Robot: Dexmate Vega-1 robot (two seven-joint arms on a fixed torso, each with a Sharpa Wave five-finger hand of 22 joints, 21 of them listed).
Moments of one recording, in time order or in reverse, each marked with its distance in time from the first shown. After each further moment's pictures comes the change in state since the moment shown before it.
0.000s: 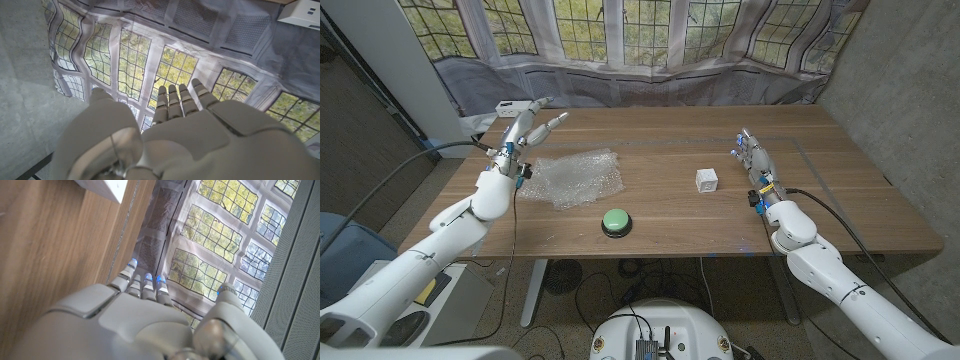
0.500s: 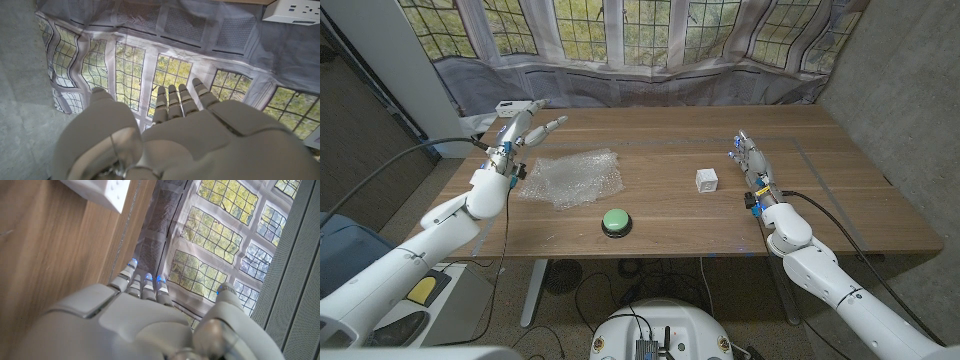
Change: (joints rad) left arm 0.012 0.058 0.004 -0.046 0.013 0.098 -0.038; left_hand 0.007 0.007 0.008 -0.002 -0.004 -0.013 -0.001 -0.013 0.000 -0.011 0.011 -0.015 0.000 -0.002 0.002 -0.008 0.000 -0.005 0.014 -0.008 0.000; right arm -0.011 0.010 -0.006 -0.018 -0.013 -0.006 -0.020; right_hand 0.004 0.004 0.000 0.000 0.000 0.005 -0.005 0.000 0.000 0.005 -0.005 0.000 0.000 0.000 0.000 0.000 0.000 0.000 0.000 0.000 0.000
